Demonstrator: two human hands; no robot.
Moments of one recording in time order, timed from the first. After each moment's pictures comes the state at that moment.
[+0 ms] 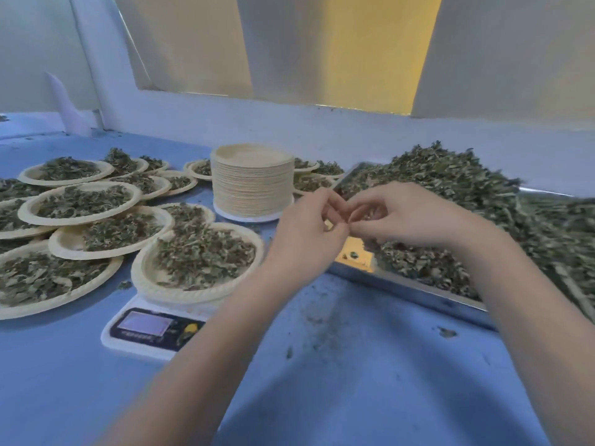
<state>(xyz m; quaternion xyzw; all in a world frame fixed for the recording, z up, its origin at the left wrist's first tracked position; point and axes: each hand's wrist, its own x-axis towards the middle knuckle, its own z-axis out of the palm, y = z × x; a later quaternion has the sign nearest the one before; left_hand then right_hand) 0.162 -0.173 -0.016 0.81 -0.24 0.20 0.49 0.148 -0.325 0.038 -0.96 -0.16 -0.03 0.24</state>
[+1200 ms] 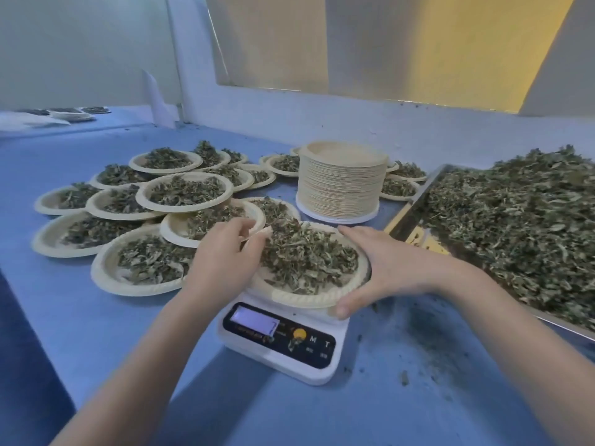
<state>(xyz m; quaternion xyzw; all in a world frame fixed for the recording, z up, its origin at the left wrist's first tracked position) 0.174 0.021 -0.052 0.91 0.00 0.20 0.36 0.196 -0.206 -0.019 -0.95 -0.24 0.14 0.14</state>
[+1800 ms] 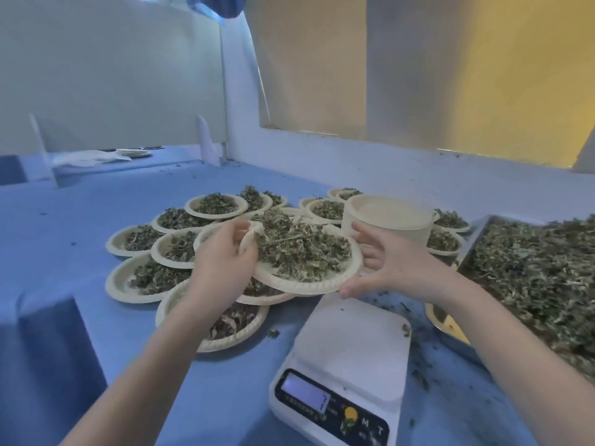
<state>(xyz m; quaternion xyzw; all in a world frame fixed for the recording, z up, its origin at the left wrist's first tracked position) 0.186 0.083 0.008 0.85 0.07 0.27 0.44 0.238 -0.154 0.028 -0.86 -0.26 0.09 0.42</state>
